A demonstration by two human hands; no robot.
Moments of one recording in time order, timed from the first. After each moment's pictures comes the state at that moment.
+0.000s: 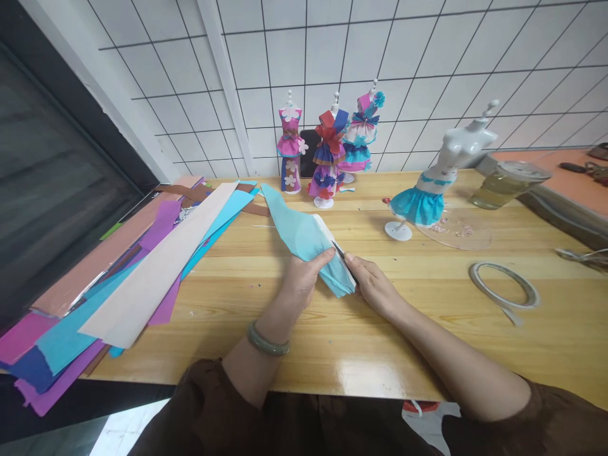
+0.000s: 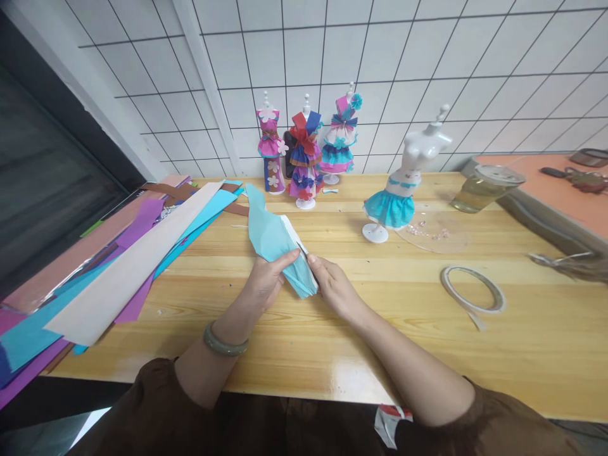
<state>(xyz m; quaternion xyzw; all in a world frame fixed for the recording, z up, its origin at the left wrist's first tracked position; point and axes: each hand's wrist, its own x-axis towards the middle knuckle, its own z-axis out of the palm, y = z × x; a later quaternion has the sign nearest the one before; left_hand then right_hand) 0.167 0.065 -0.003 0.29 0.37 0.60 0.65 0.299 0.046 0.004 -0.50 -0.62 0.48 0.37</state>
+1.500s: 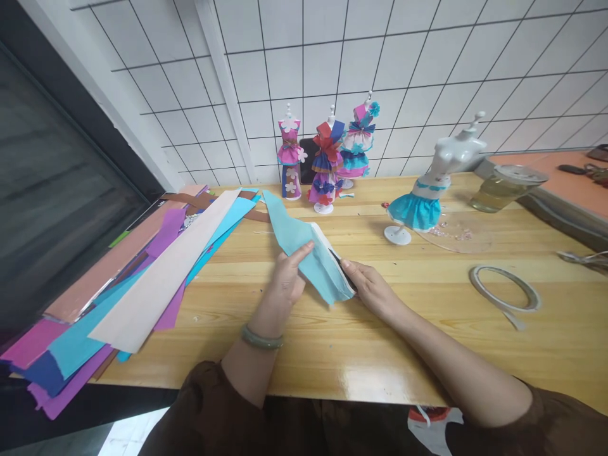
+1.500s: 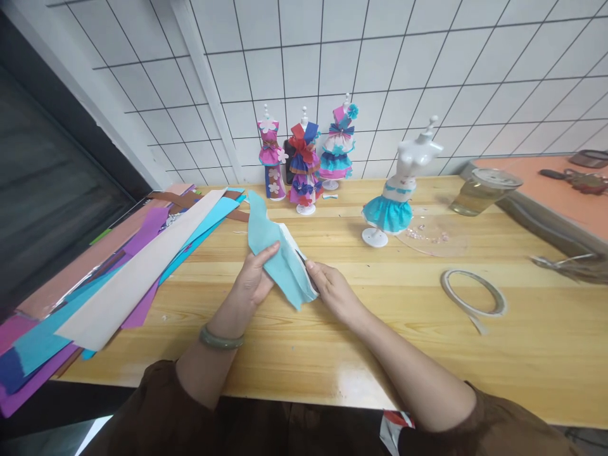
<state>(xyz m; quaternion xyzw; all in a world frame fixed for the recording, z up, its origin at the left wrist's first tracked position) 0.145 0.075 0.005 0.24 0.32 0.61 0.68 0.298 0.047 0.005 -0.48 -0.63 0.49 0.36</state>
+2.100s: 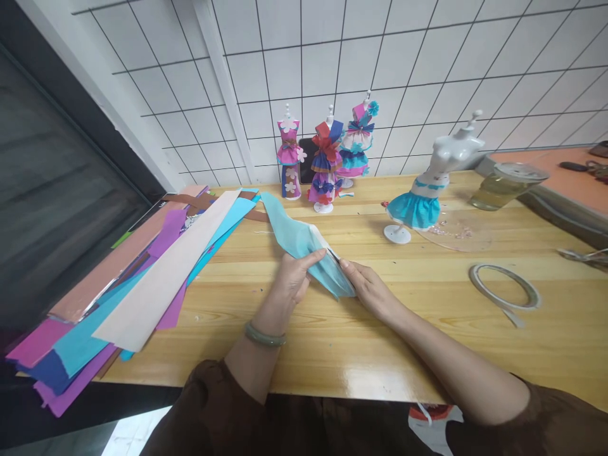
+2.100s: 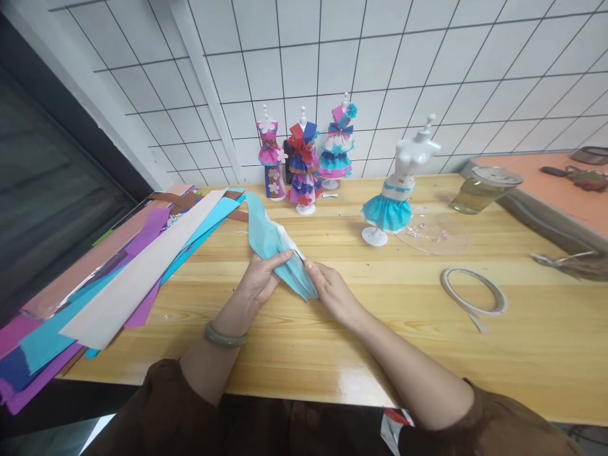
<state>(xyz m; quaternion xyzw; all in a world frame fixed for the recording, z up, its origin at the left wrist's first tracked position) 0.153 0.077 0.002 0.26 0.37 0.59 0.67 0.299 0.046 -0.002 -0.49 -0.63 0.48 0.35</state>
